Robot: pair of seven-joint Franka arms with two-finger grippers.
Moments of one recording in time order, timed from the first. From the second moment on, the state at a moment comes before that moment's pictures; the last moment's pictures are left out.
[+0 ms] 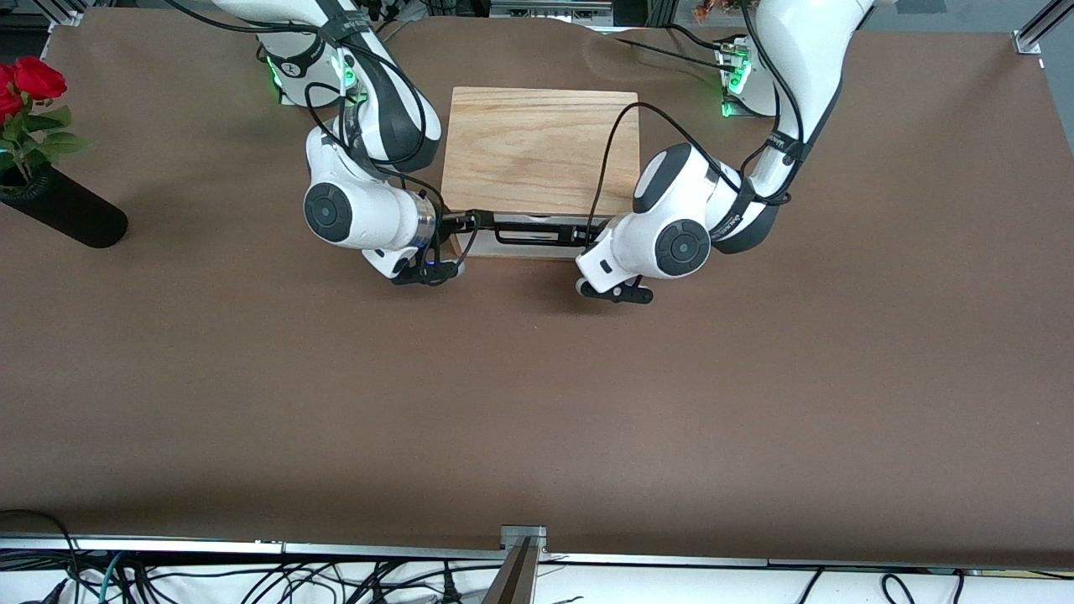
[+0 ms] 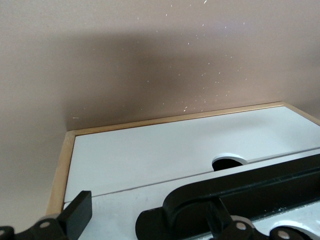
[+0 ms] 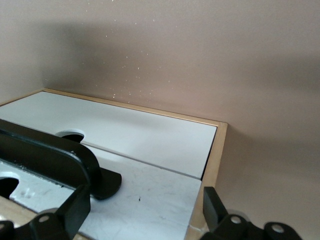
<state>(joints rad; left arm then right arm) -0.38 0.54 -0.22 -1.67 -0.39 1.92 -0.33 0.57 0.37 -0.02 -1.89 0.57 2.04 0.16</state>
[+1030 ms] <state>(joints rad) -0.37 0.54 -0.23 -1.55 -0.40 1.78 -0.34 0.55 0.23 -0.36 -1.73 0.32 1.92 0.08</state>
